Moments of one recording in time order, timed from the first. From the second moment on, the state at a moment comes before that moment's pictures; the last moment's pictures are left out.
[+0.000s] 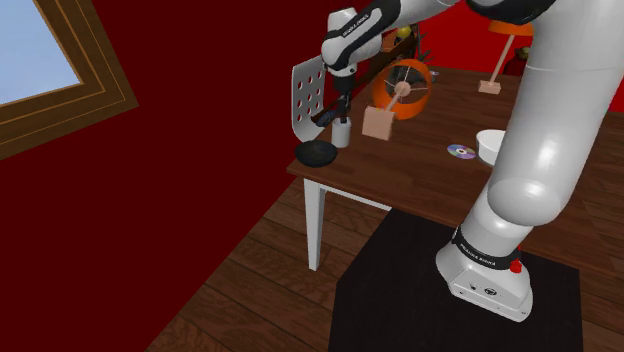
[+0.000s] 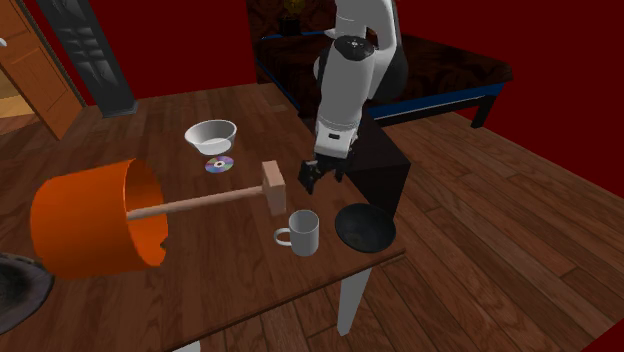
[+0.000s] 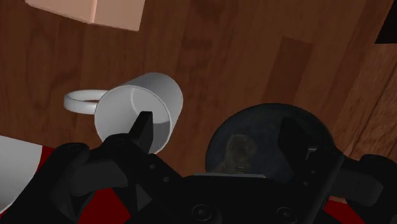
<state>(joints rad) -0.08 0.20 -0.26 -1.98 -0.08 2.12 -0.69</state>
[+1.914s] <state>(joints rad) -0.14 0.49 -0.25 -1.82 -0.03 2.20 -0.80</state>
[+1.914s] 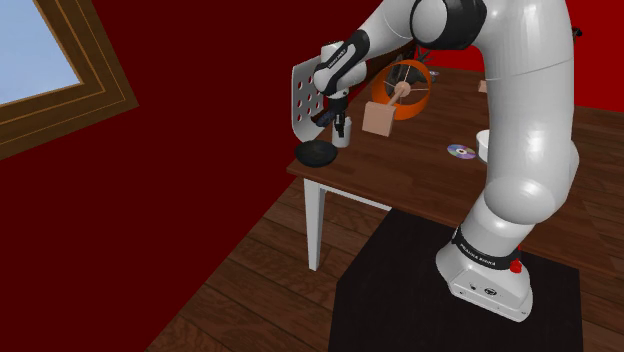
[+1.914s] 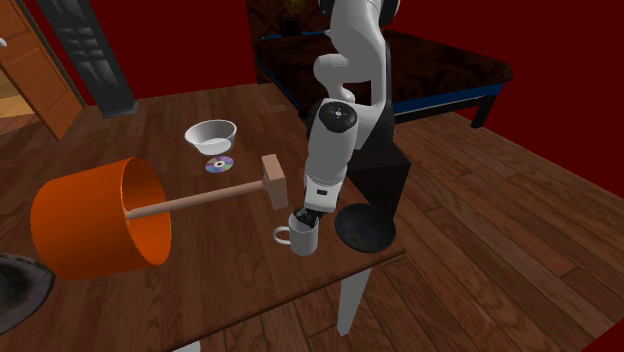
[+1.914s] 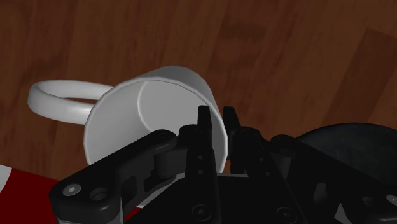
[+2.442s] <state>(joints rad) -0.14 0.44 -0.25 -1.81 -0.04 2.14 -0.80</state>
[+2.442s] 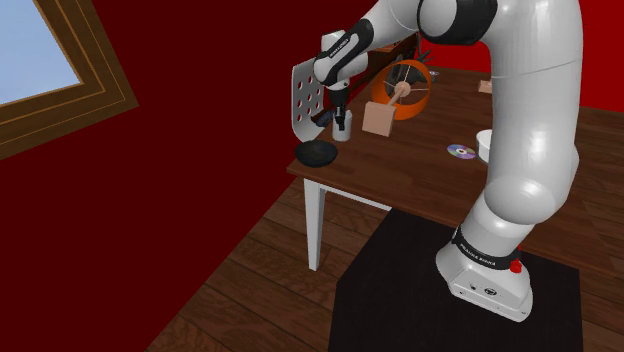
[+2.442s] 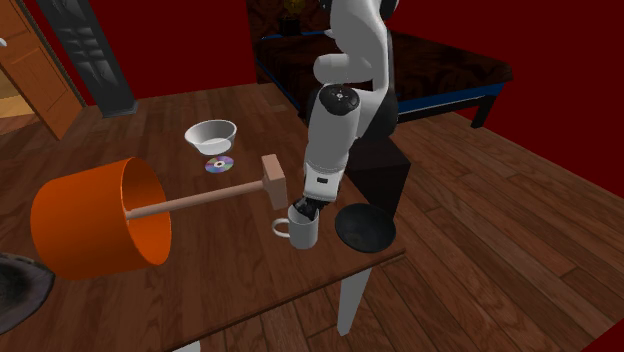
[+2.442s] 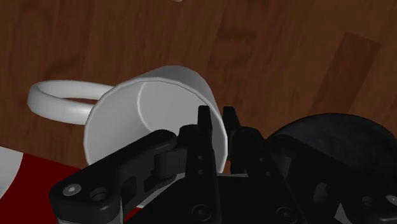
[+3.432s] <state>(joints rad) -0.13 0.35 -0.26 -1.73 -0.06 1.97 -0.81</state>
